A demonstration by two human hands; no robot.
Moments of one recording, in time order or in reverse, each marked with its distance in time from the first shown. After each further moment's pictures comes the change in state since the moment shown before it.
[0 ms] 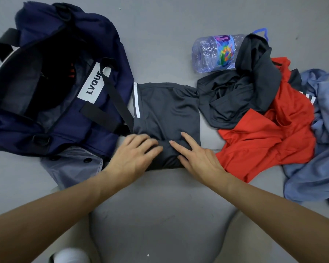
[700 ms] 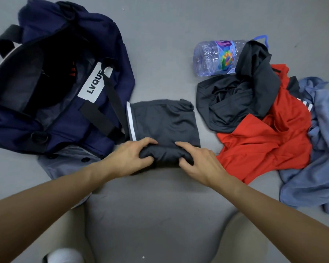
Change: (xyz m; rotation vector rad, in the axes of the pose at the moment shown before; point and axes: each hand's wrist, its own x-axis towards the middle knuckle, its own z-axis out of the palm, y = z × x) left_hand 0.014 -0.015 -0.013 -0.672 -0.472 -0.557; right_hand -0.004 0.004 -0.027 0.333 -0.053 0.119
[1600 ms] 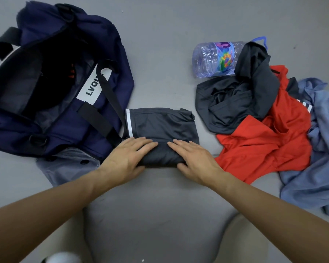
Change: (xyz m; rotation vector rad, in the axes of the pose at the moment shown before) left_hand -0.004 -0.021 0.016 0.453 0.141 0.314; right_hand 0.016 0.003 0.009 -0.219 -0.127 -0.194
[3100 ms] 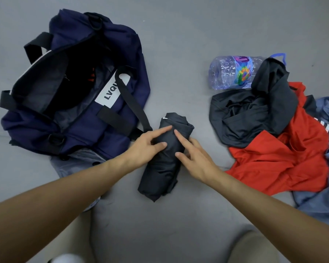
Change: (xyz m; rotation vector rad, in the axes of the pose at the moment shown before) left_hand 0.040 0.010 -0.036 -1.114 0.077 -0.452; right_hand 0.037 -0.022 -0.016 0.552 0.038 0.180
